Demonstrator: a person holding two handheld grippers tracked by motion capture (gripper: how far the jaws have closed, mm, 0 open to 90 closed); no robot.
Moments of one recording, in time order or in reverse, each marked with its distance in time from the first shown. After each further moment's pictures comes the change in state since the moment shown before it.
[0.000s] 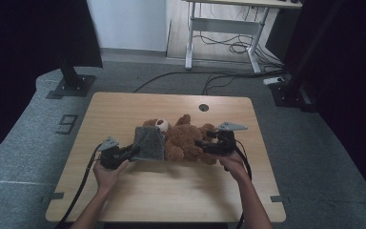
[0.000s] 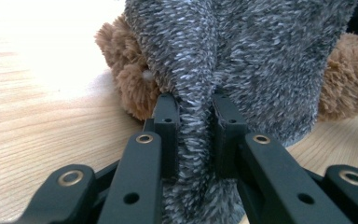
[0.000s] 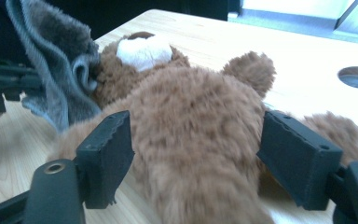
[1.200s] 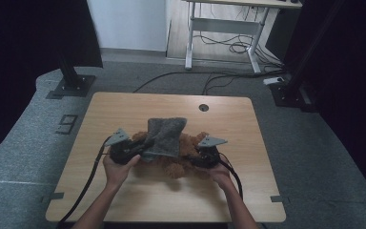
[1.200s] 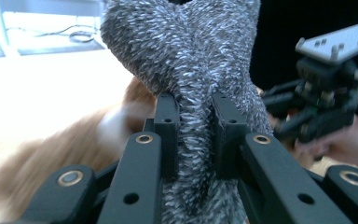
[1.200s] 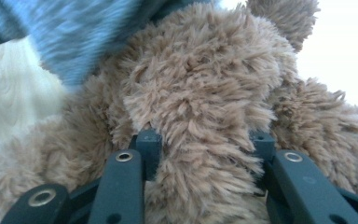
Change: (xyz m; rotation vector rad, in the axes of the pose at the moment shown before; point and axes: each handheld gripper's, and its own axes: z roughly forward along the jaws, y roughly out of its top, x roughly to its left) left arm -0.065 0.058 0.004 -0.094 -0.146 0.096; right arm 0.035 -0.051 0.037 0.040 0.098 -0.156
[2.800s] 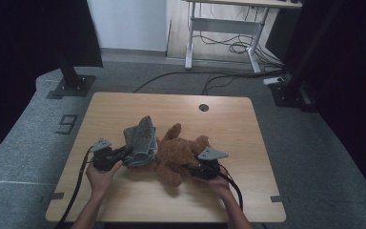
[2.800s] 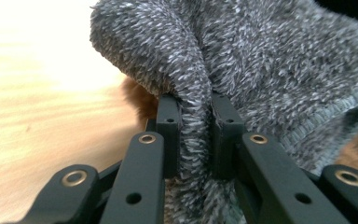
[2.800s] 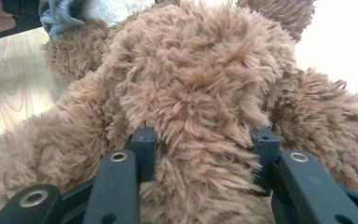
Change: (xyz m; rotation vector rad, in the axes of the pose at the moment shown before) left arm 0.063 -0.064 -0.043 0.117 0.219 -0.148; right arm 0.021 -0.025 -0.006 -0.066 -0.042 -0.037
